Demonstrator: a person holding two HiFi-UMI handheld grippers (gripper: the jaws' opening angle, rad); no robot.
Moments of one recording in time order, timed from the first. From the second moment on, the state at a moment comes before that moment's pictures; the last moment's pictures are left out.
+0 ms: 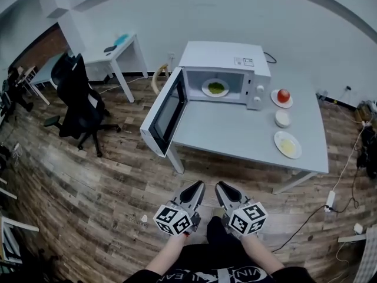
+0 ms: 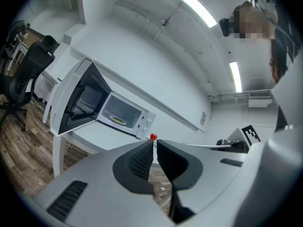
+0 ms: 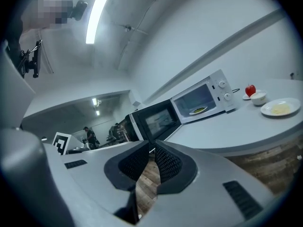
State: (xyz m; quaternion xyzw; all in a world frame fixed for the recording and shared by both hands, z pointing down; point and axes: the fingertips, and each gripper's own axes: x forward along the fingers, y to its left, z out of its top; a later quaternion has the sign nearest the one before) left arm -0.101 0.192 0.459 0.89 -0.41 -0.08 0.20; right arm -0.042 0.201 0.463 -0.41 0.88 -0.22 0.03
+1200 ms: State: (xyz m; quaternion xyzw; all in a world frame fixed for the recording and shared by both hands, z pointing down) left arm -0.036 0.036 0.468 0.88 -0.41 -0.07 0.22; right arm 0.014 0.044 0.475 -0.41 0.88 -0.24 0.03
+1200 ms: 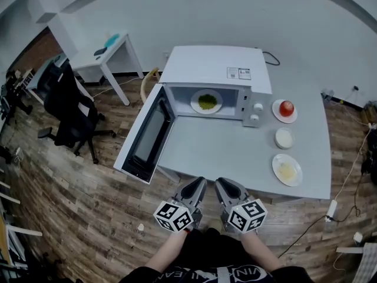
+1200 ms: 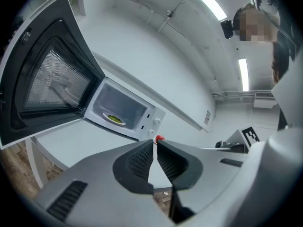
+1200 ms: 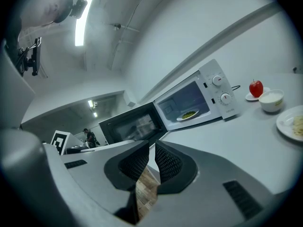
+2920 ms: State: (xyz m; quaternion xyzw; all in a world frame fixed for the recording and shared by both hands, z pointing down) left arm -0.035 -0.141 0.500 0.87 -0.38 -0.09 0.31; right arm 0.005 -0.133 0.516 -0.43 0.84 -0.33 0.04
